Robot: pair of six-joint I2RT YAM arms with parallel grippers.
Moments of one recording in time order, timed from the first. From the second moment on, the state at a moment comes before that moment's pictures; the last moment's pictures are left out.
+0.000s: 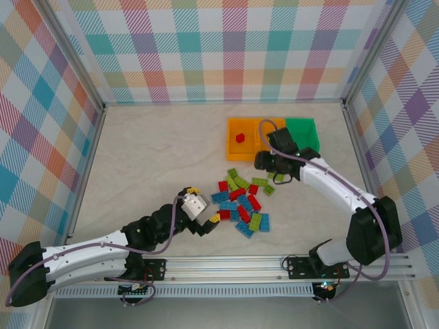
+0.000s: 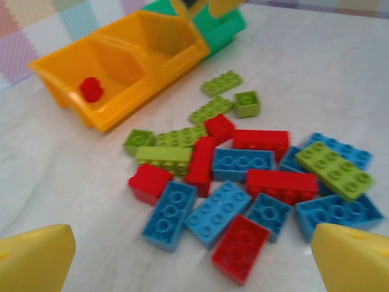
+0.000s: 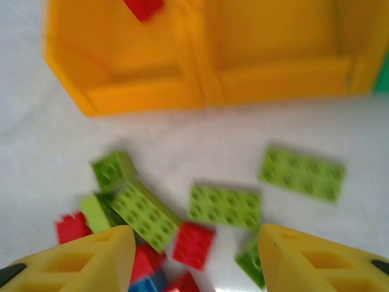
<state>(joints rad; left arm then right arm) -1.08 0.78 0.31 0.12 -0.22 0.06 0.49 1.40 1.02 -0.63 0.06 0.57</state>
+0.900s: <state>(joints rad) -1.08 0.88 0.33 0.12 -0.04 0.11 0.49 1.58 0.83 -0.53 0.09 0.73</state>
